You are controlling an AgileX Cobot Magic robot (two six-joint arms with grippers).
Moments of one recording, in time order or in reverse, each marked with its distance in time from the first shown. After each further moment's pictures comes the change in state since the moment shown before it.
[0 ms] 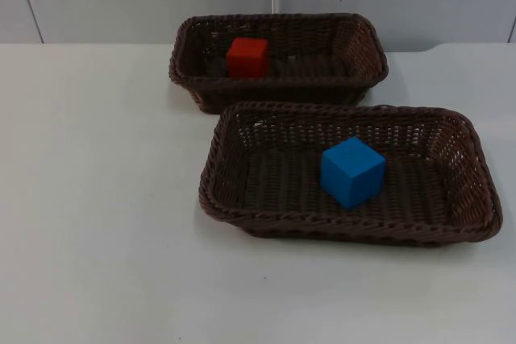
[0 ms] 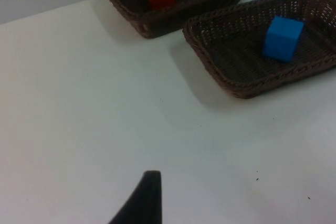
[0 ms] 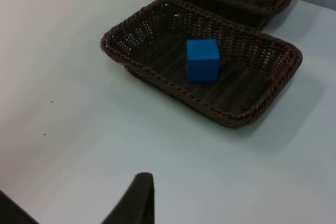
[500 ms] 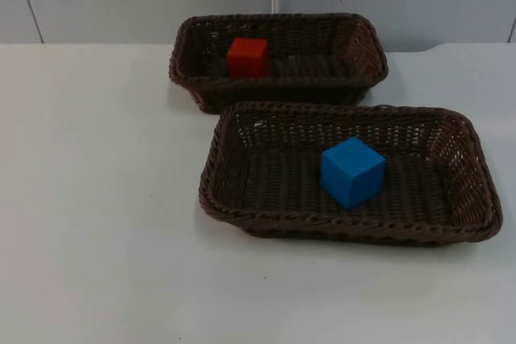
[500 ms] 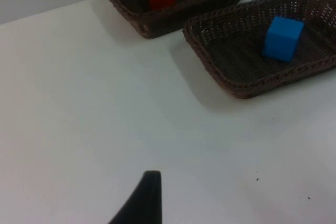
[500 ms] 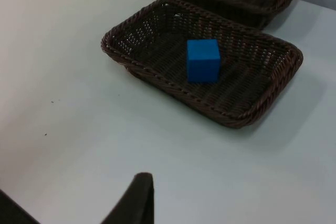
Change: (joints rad) right arm 0.000 0.000 0.000 0.006 0.000 0.000; left arm 0.000 0.000 0.000 0.000 0.000 0.000
